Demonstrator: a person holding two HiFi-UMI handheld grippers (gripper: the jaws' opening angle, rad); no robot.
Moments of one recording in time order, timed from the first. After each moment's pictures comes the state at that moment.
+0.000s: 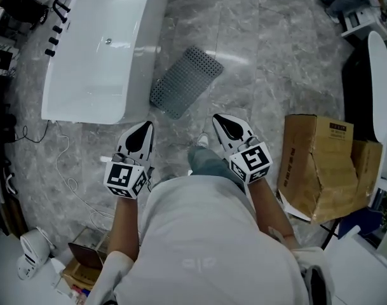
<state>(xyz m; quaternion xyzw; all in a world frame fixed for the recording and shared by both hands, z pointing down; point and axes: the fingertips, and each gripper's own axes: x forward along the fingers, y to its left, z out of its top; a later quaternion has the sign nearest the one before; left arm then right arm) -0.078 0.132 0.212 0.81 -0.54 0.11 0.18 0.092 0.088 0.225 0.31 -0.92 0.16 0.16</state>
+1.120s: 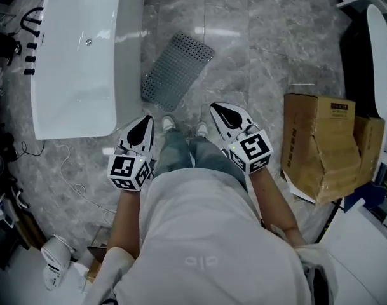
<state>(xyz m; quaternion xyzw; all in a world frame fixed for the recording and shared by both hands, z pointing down) -0.064 0.021 0.292 0.81 -0.50 0.15 0.26 0.105 -0.016 0.275 0.34 -0.90 0.21 0.19</state>
